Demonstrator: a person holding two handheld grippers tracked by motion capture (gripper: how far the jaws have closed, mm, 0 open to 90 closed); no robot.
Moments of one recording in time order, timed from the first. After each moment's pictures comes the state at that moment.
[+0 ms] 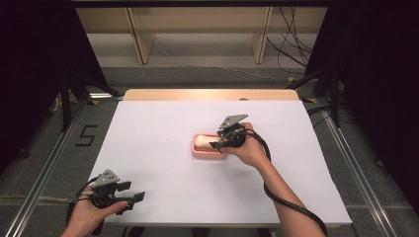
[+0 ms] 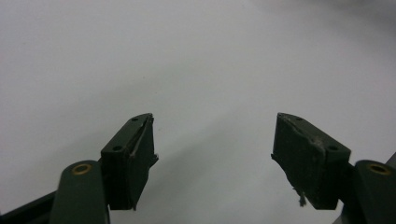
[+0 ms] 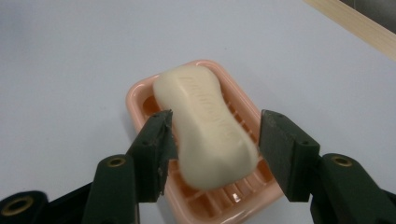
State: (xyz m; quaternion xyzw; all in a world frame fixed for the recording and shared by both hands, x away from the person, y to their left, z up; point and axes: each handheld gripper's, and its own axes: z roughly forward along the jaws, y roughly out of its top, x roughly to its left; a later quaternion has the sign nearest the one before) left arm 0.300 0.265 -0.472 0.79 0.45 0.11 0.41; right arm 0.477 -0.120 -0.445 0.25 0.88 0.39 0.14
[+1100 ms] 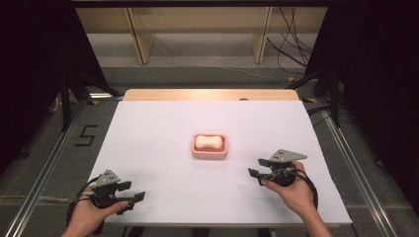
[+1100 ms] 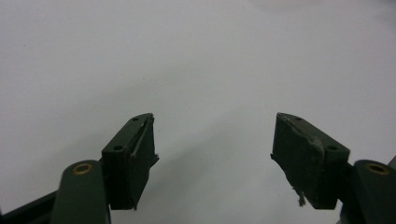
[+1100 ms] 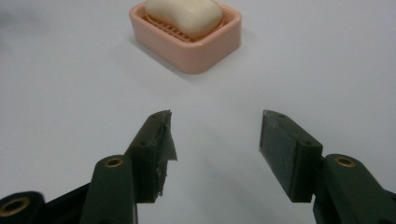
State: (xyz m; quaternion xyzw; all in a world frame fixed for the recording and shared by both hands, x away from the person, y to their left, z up) left arm 0.300 0.265 -0.473 0.79 0.45 0.12 0.40; right arm 0.362 -0.237 -0.461 0.37 0.81 0.43 0.15
